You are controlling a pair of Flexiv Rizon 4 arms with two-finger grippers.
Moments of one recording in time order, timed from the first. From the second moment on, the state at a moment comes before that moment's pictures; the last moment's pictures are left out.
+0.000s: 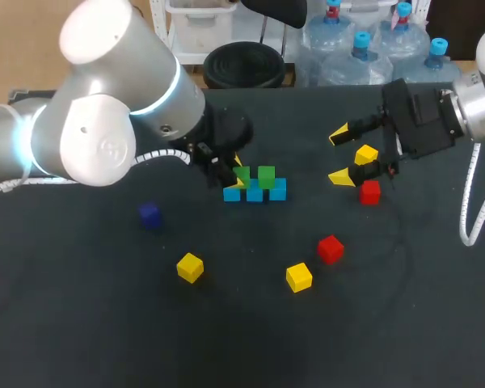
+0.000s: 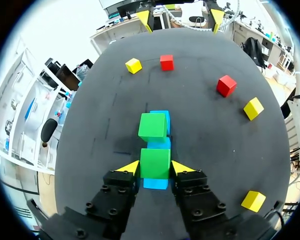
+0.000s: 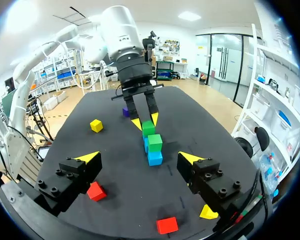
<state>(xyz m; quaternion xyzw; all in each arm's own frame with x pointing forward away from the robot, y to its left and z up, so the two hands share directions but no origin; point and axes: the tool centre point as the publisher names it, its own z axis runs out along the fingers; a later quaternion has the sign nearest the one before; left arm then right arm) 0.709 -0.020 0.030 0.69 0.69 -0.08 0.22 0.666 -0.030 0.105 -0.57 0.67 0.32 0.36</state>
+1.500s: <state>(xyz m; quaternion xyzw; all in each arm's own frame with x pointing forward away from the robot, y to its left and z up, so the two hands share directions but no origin) 0.715 -0.020 0.024 0.69 0.69 -0.08 0.21 0.666 -0.030 0.105 -0.57 0.67 0.32 0.36</state>
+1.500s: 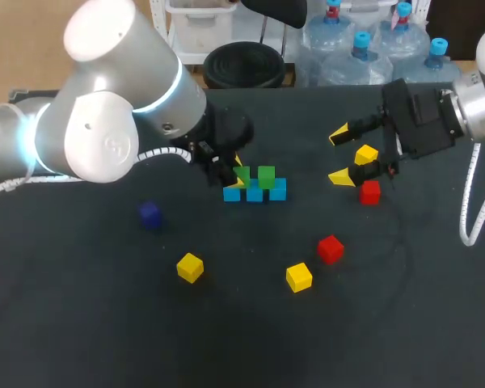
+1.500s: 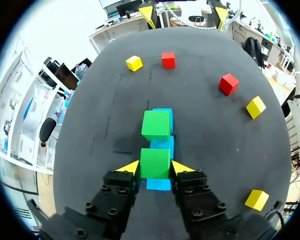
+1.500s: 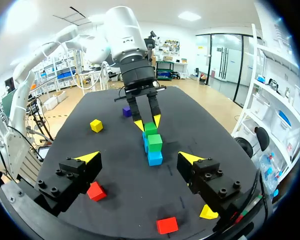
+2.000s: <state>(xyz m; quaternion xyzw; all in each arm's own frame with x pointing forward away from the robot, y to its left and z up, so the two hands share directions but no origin) 0.717 -0.021 0.023 0.69 0.69 -0.08 0.21 0.666 -0.030 0.105 -0.57 0.67 0.32 0.36</state>
